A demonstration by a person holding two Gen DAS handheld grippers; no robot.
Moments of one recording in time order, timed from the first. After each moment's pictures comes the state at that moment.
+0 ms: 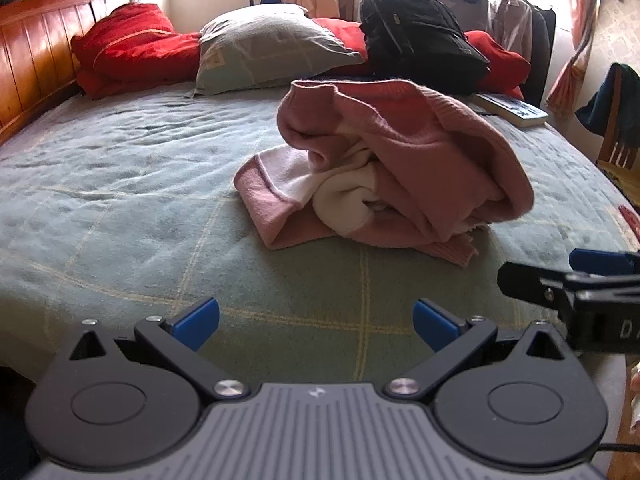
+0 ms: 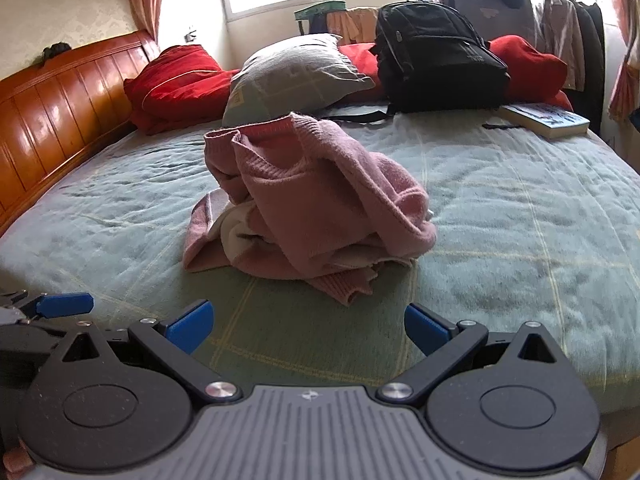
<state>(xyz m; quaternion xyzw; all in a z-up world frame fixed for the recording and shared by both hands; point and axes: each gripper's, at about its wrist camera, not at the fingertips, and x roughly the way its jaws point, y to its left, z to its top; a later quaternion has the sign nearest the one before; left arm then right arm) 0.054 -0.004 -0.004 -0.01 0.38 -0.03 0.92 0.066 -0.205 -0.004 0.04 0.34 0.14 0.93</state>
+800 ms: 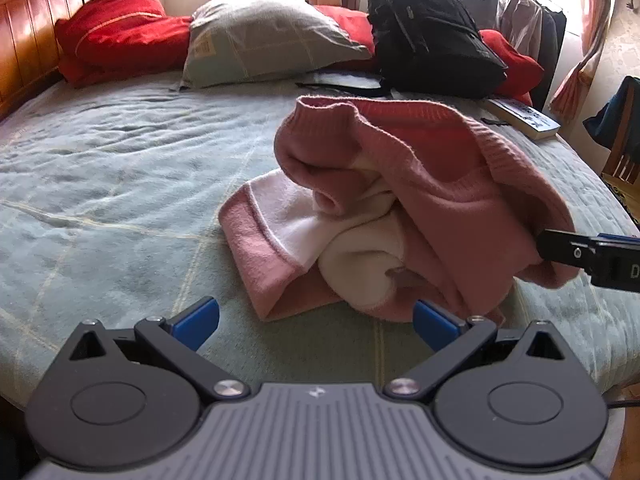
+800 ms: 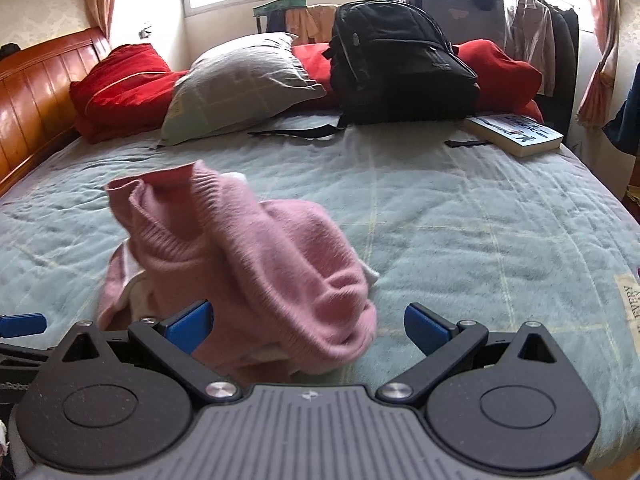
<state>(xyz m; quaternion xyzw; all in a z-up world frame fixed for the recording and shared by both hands) 0.142 0.003 -0.005 -0.03 0.40 -0.04 0.91 0.163 -0.227 0.005 0.02 0.35 0.07 0.93</state>
